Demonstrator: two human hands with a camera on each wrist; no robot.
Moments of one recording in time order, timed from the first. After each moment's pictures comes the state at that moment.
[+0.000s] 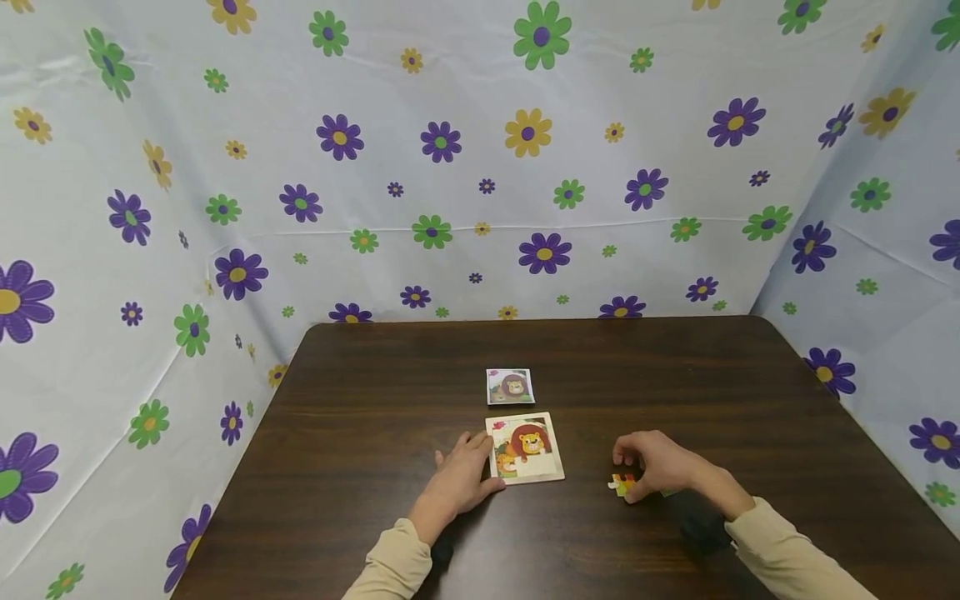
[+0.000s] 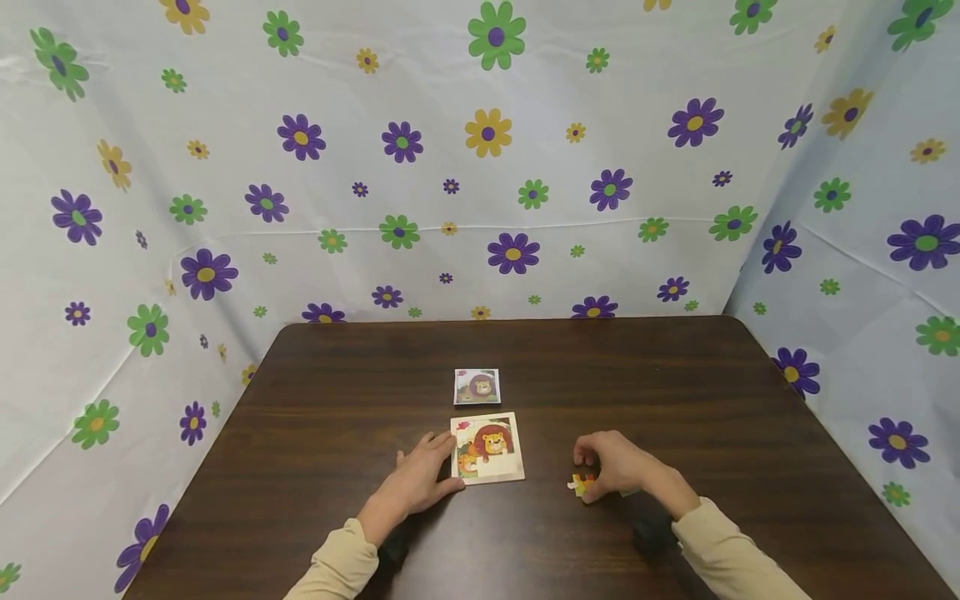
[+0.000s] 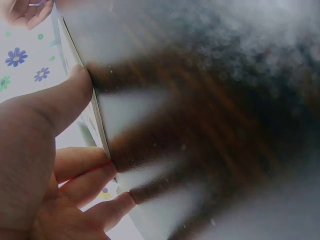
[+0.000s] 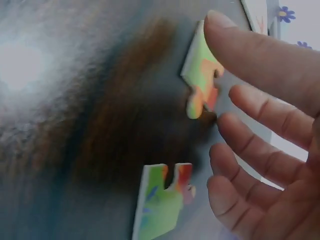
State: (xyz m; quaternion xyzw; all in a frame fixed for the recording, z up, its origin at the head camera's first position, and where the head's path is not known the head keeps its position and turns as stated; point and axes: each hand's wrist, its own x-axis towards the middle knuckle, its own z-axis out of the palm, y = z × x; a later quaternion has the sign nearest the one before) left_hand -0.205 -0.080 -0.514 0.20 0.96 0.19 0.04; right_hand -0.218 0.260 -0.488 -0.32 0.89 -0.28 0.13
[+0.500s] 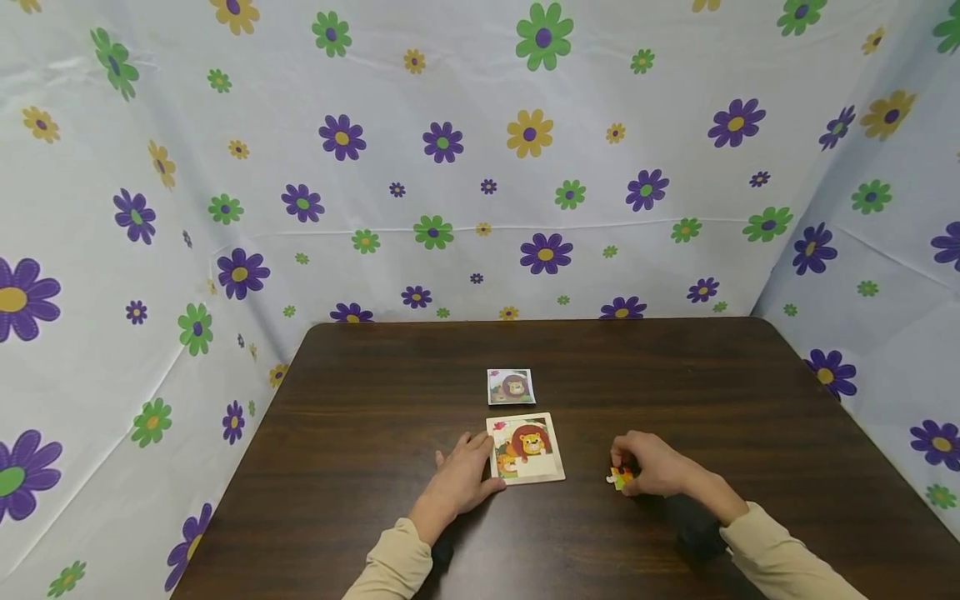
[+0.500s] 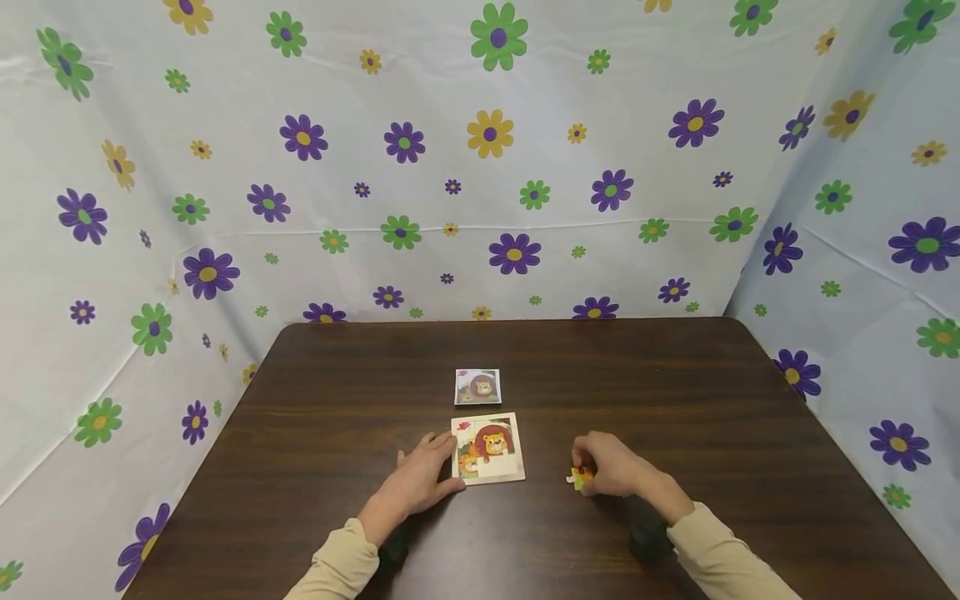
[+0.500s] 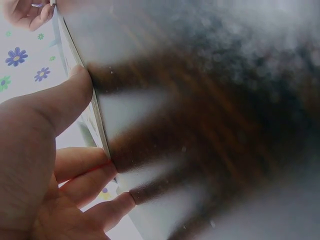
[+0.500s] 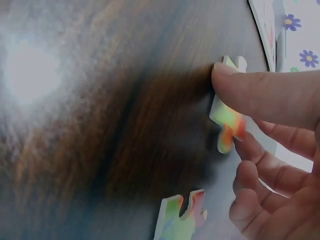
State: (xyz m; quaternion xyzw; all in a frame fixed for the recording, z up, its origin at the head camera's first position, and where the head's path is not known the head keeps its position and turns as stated) left_hand -0.204 -0.081 -0.514 0.20 0.96 0.19 0.04; right_hand -0.215 0.251 -0.494 -0.31 0.91 -0.27 0.11
